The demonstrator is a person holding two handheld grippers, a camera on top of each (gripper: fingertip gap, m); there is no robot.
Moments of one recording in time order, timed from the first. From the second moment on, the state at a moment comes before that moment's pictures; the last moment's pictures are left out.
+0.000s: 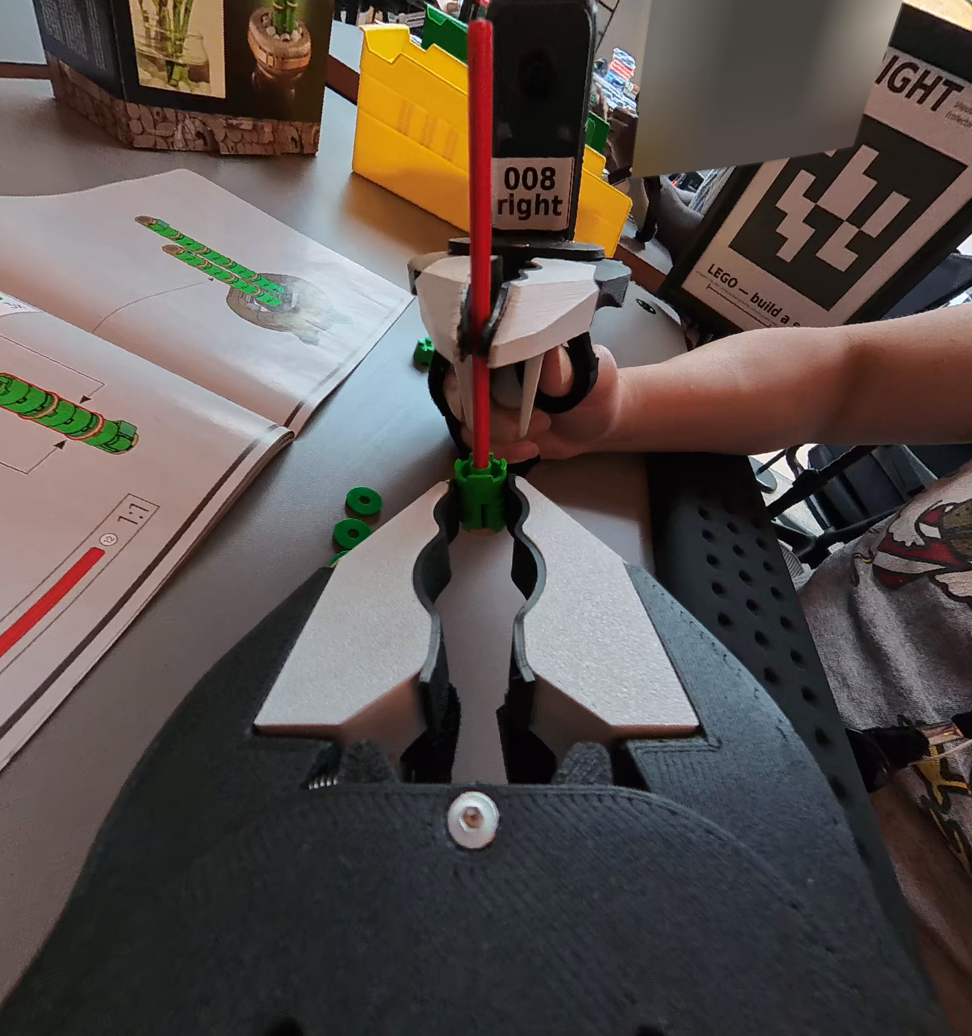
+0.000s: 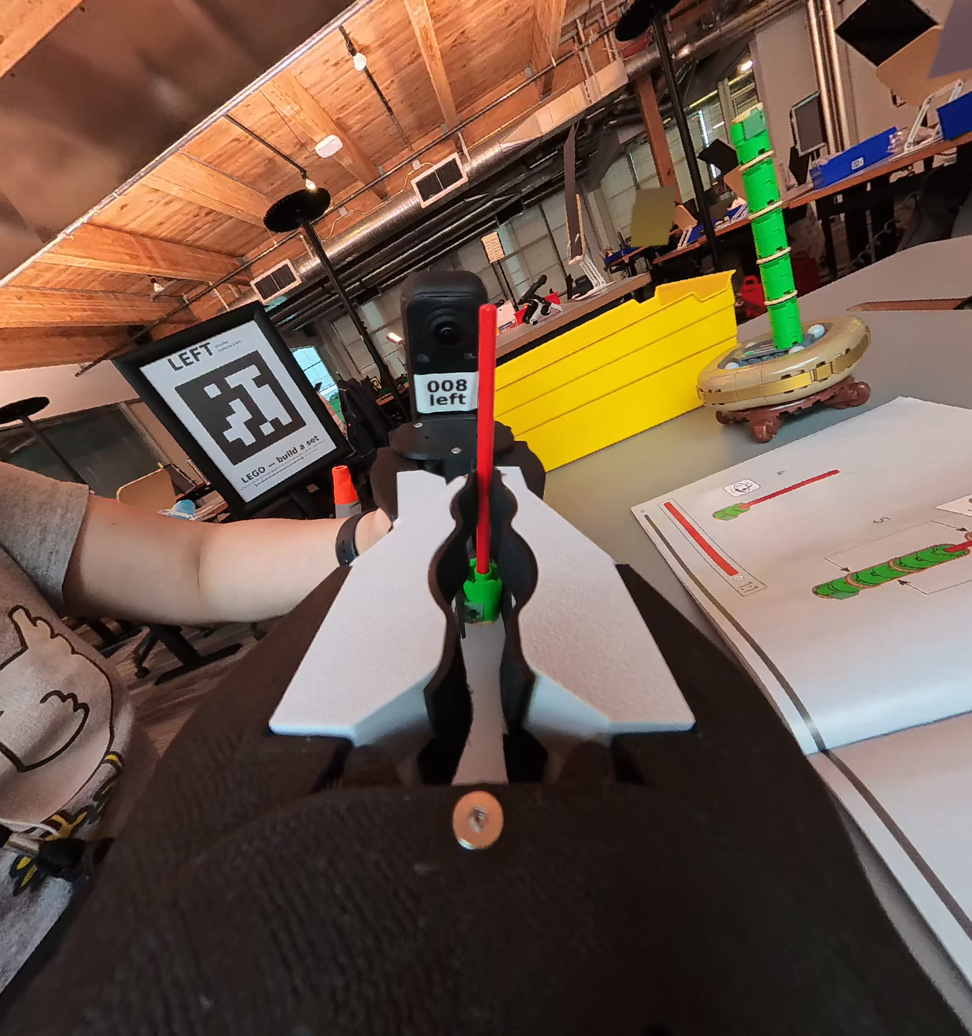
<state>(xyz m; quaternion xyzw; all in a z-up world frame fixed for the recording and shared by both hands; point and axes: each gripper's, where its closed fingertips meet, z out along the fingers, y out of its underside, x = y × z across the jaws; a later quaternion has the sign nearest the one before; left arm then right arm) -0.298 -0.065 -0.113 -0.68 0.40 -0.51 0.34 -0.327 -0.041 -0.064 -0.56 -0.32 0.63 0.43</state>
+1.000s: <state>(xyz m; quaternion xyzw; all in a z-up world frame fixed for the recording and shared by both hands) -0.299 -0.059 -0.111 -0.69 0.37 -0.53 0.33 -0.327 -0.031 -0.068 -0.58 -0.29 0.66 0.39</state>
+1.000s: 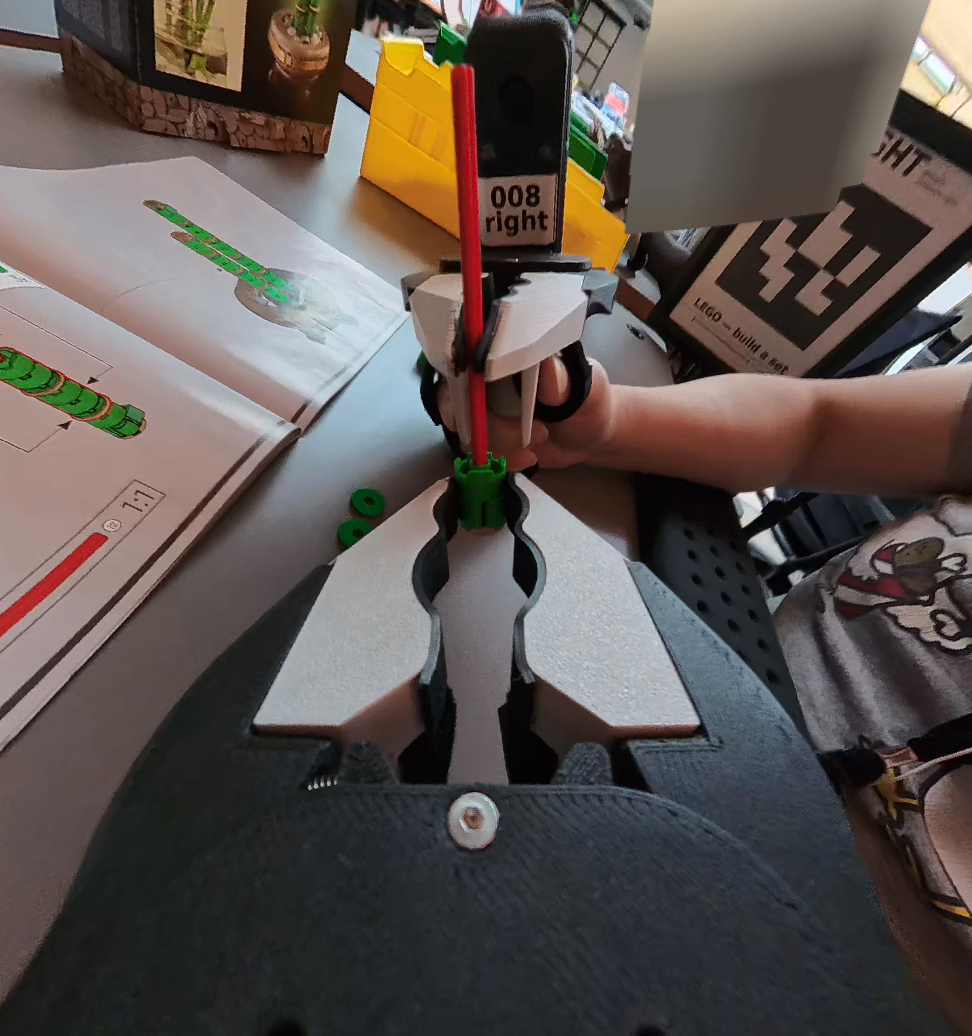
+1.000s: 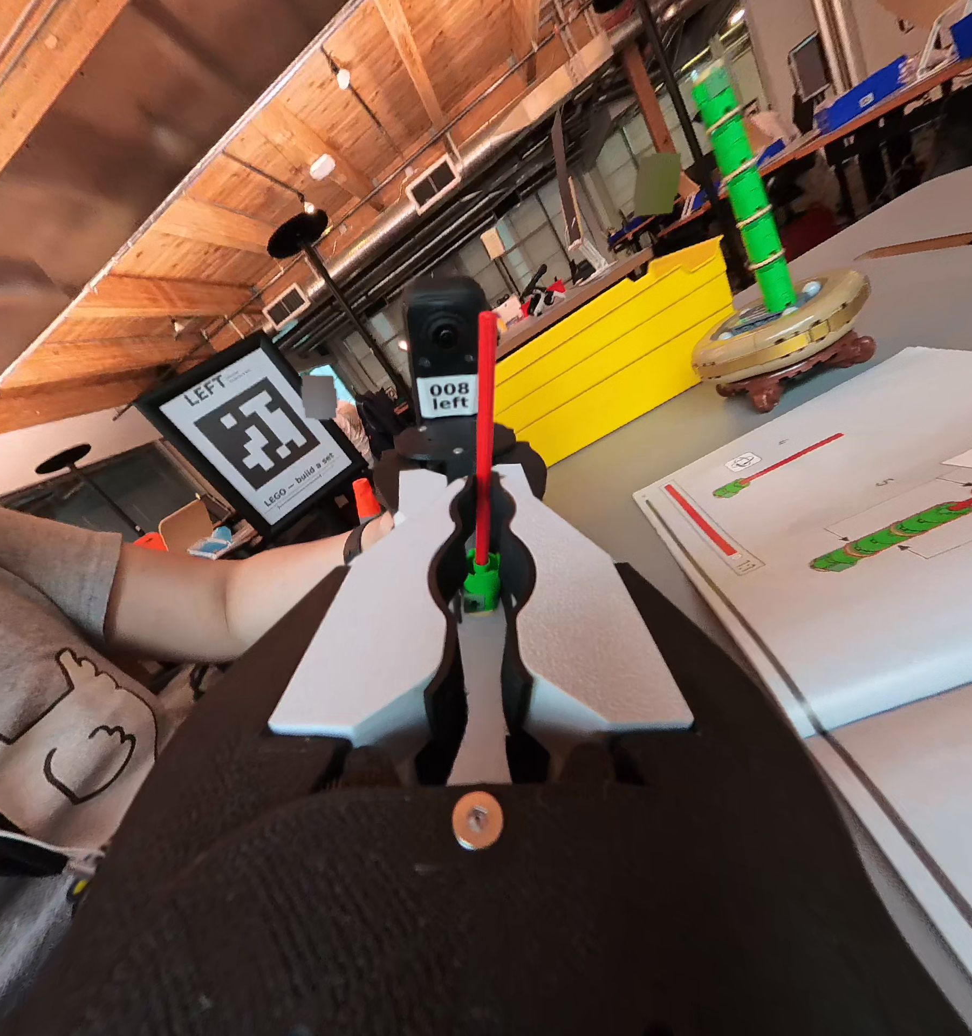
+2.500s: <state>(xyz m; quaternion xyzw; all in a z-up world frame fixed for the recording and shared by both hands) -0.301 -0.055 -0.125 -0.61 0.59 -0.14 0.51 -0.327 -0.025 -0.090 -0.63 -0.18 0.73 0.17</state>
